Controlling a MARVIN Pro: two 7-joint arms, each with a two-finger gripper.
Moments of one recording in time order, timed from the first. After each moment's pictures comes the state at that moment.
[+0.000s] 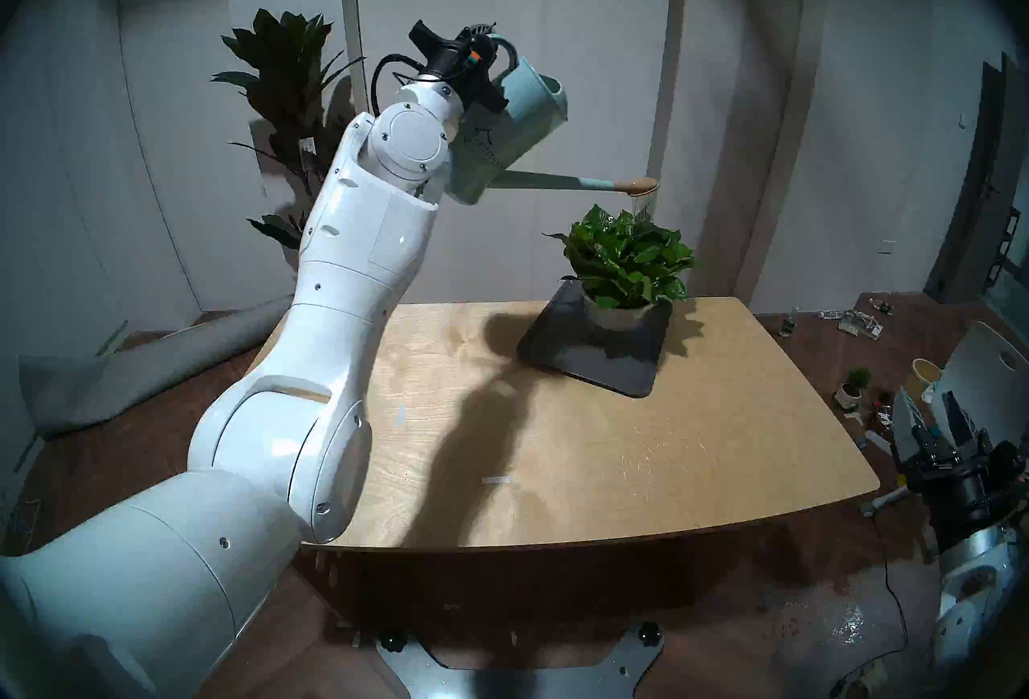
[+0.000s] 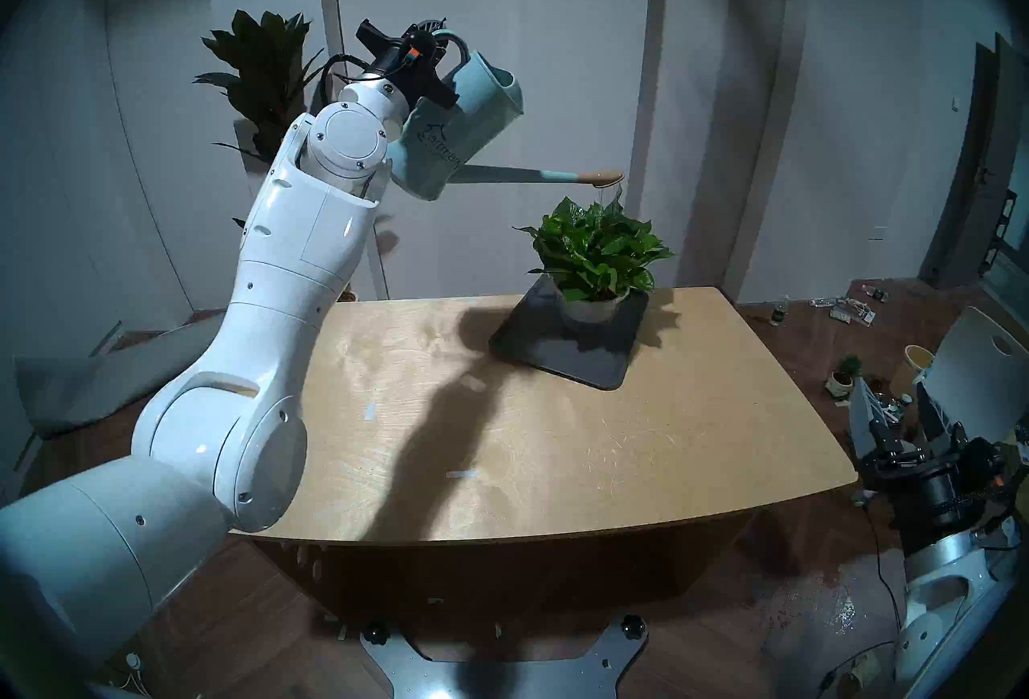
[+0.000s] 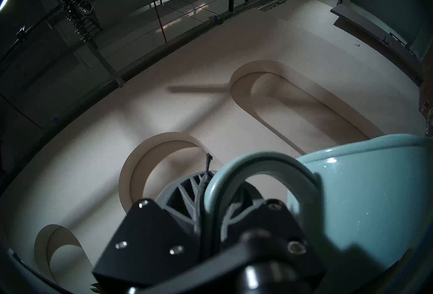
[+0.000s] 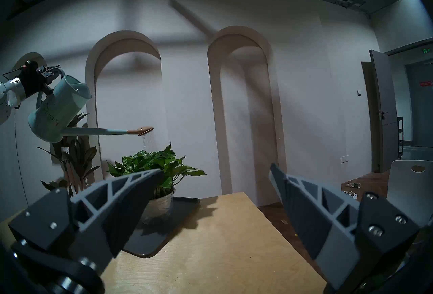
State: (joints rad) left arm 0.57 -1.56 -1.39 -1.17 0.60 -0.12 -0.17; right arm -2.57 -1.51 2.30 -2.37 0.79 -0.17 0.33
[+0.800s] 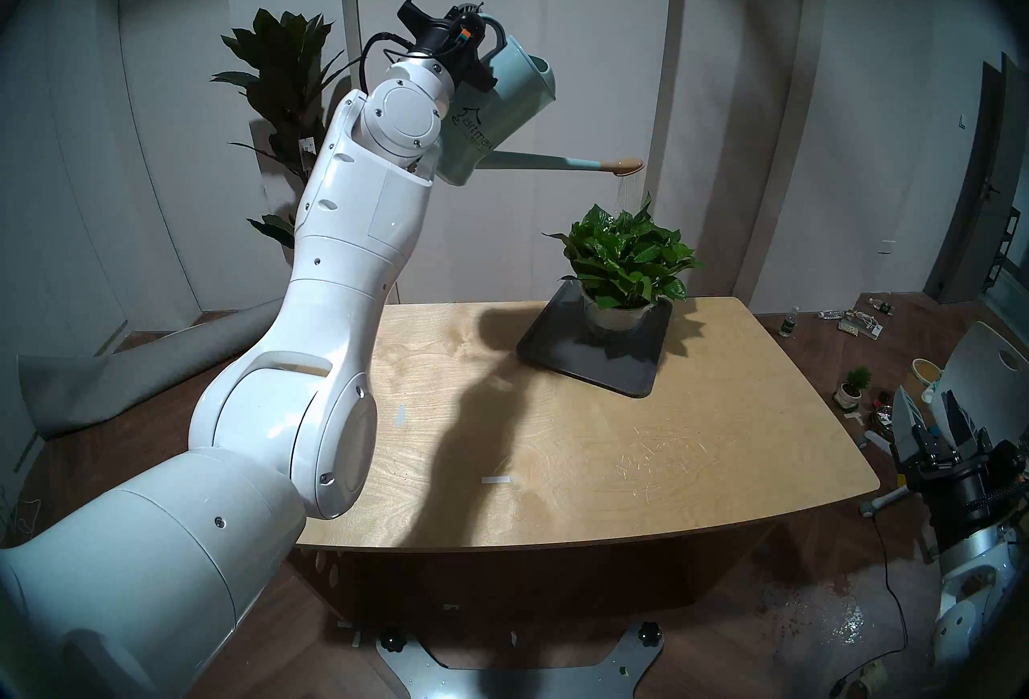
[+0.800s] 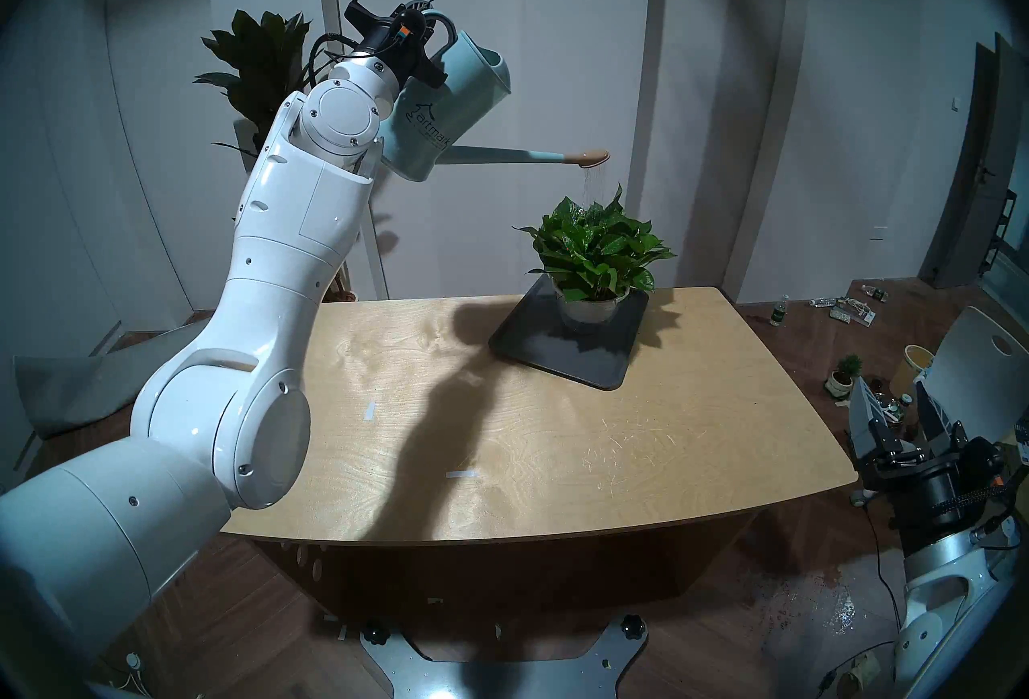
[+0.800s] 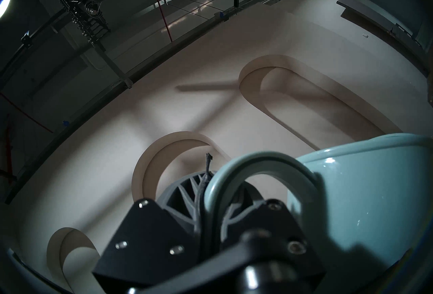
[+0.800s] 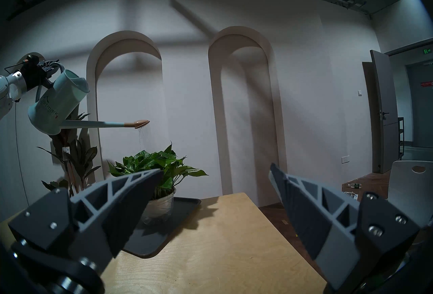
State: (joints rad) left arm 0.51 -1.57 -1.46 -1.12 0.66 -0.13 -0.17; right arm -2.56 -1.51 2.30 -2.38 0.79 -0.17 0.33
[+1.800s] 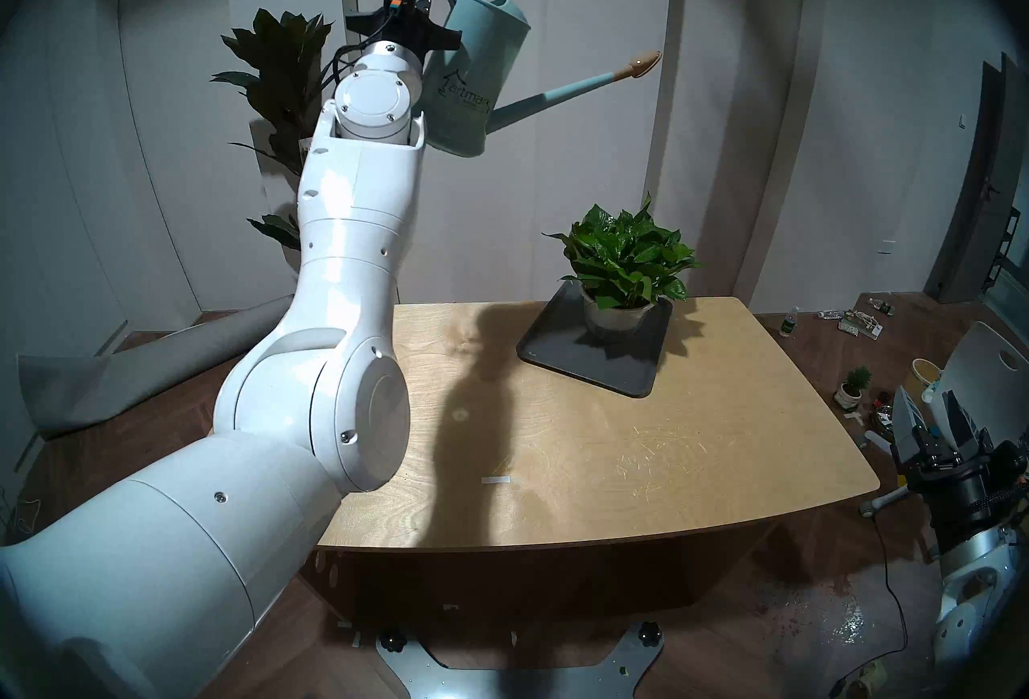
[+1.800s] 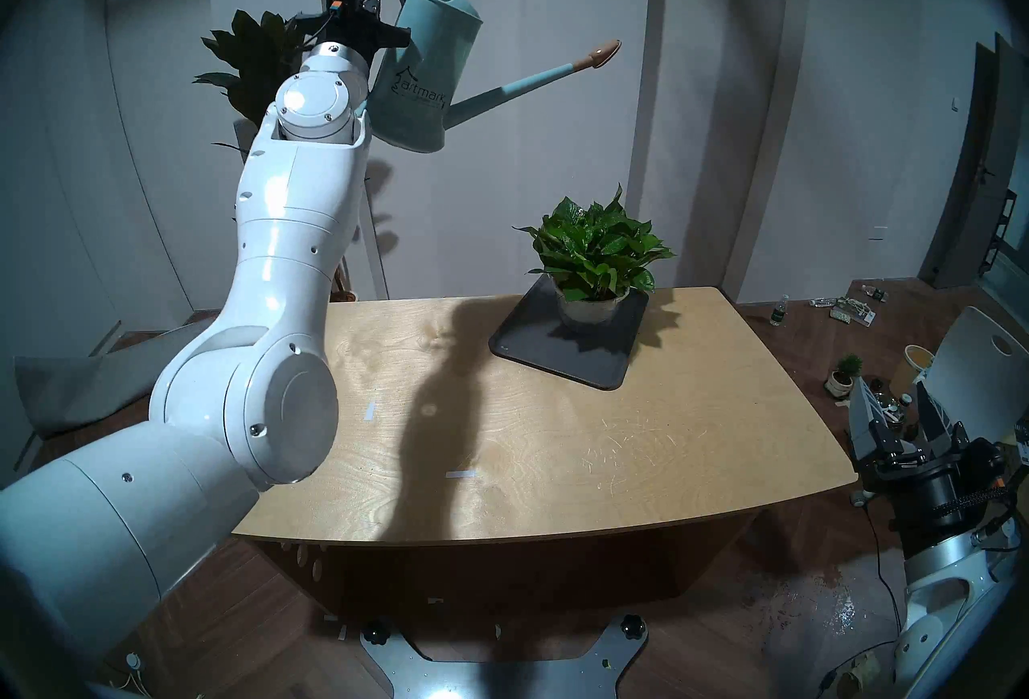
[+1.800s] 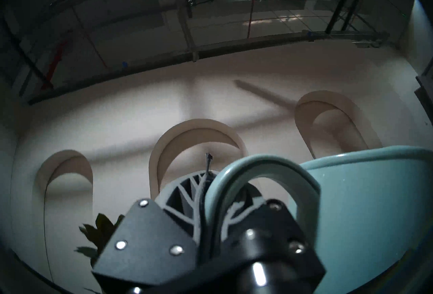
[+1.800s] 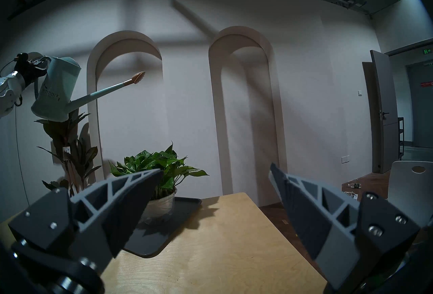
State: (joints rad) left arm 0.48 -1.70 -1.71 -1.02 0.38 -0.18 -0.06; right arm -2.58 -1.53 2.30 -2.40 0.78 -0.17 0.33
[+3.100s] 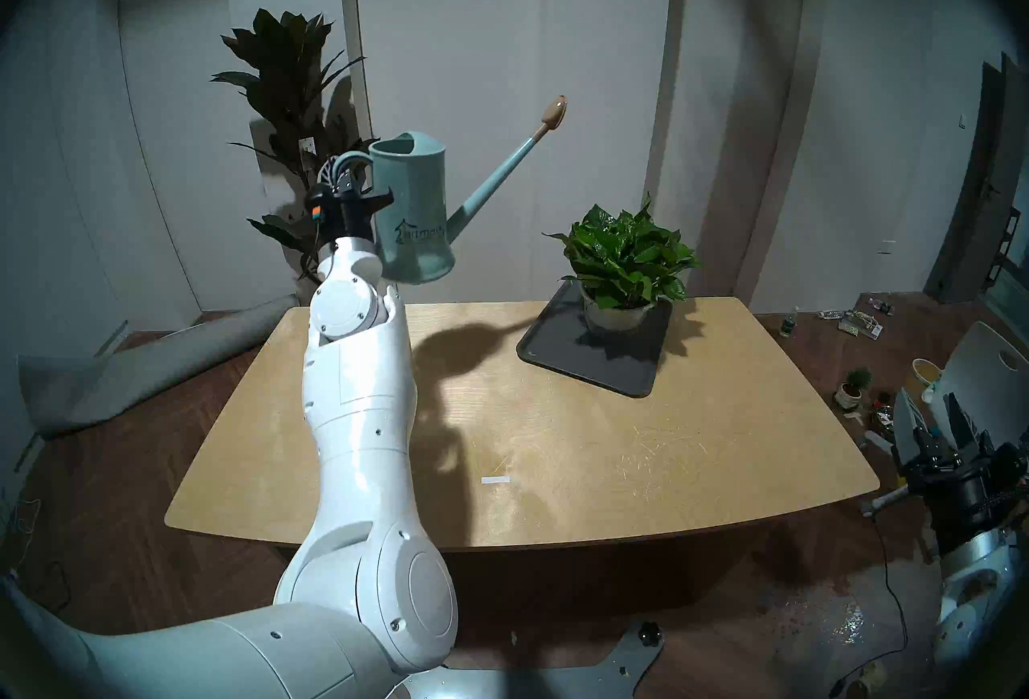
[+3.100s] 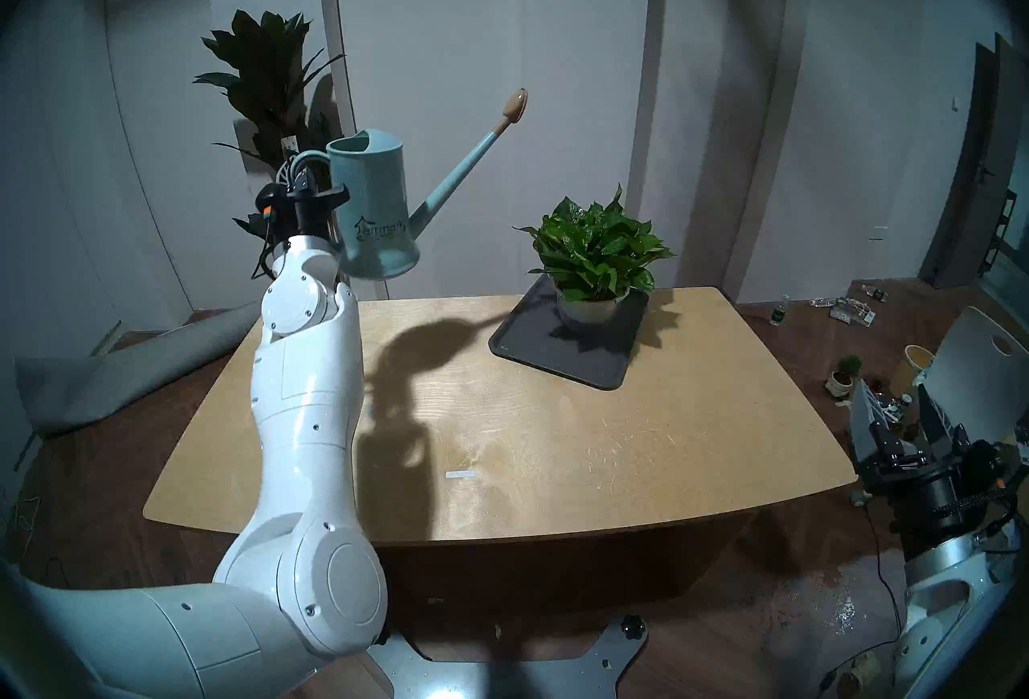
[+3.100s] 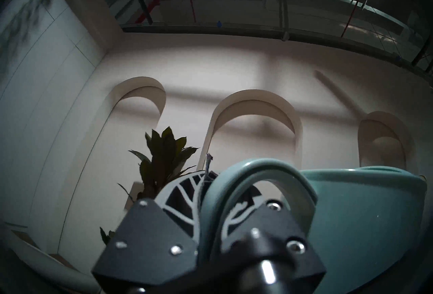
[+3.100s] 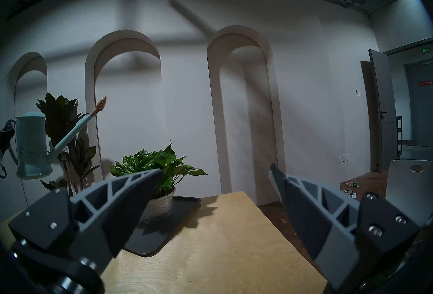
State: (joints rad) left arm 1.03 -1.80 -1.97 -1.33 0.12 -0.40 -0.05; right arm -2.59 -1.53 2.30 -2.40 0.78 -0.17 0.33
